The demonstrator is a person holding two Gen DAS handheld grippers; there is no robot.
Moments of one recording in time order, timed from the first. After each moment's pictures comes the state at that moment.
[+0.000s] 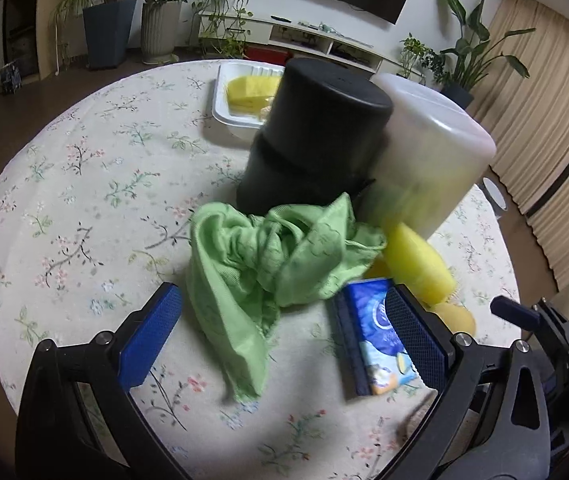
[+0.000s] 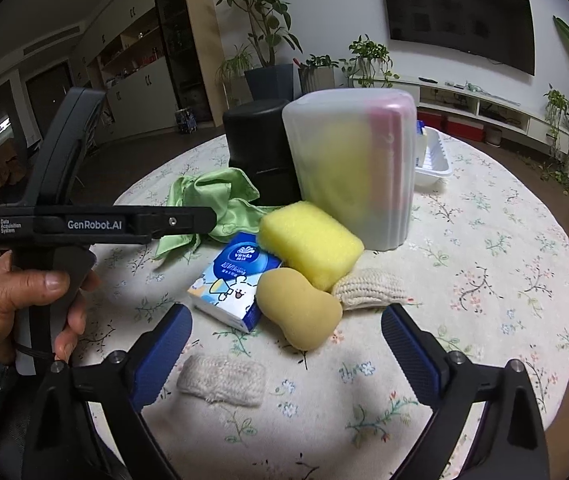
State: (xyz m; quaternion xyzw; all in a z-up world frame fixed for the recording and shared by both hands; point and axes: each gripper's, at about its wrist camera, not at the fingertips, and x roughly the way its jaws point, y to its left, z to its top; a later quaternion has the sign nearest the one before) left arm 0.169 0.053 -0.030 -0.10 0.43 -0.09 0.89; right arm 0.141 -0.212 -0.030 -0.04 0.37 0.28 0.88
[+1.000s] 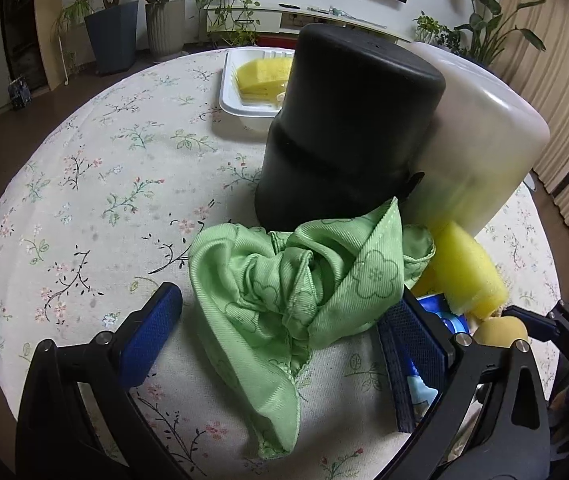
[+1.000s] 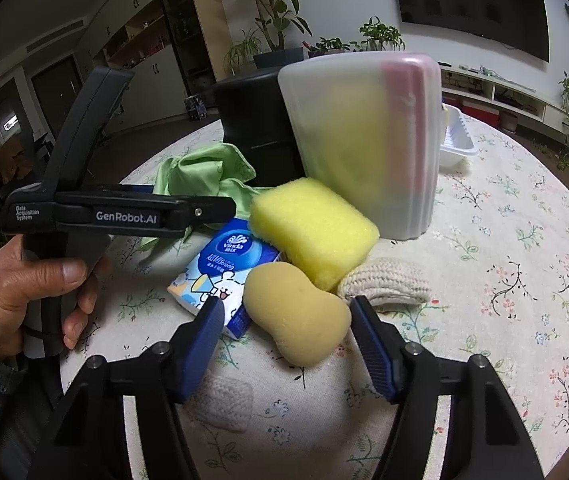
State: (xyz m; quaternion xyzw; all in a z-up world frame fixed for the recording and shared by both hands) left arm 0.197 0.047 -0.043 -0.05 0.46 -0.06 0.89; right arm 0.163 -0.205 -0.053 -0.03 0.40 0.31 0.86
